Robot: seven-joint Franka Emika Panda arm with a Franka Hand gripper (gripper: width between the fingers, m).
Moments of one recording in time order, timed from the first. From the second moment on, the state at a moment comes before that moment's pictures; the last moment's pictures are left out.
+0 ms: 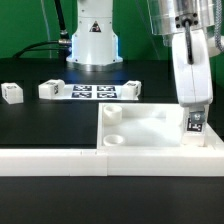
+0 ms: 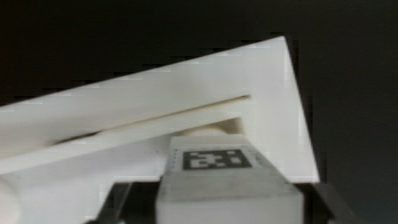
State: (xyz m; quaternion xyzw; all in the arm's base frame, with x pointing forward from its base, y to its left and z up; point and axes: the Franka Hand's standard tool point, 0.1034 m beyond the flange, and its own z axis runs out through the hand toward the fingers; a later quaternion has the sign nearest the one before) arm 0.678 0.104 0.070 -0.59 0.80 0.06 0.10
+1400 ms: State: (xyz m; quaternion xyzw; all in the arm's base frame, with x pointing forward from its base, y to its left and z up) arm 0.661 0.100 0.110 -0.59 0.80 0.06 0.11
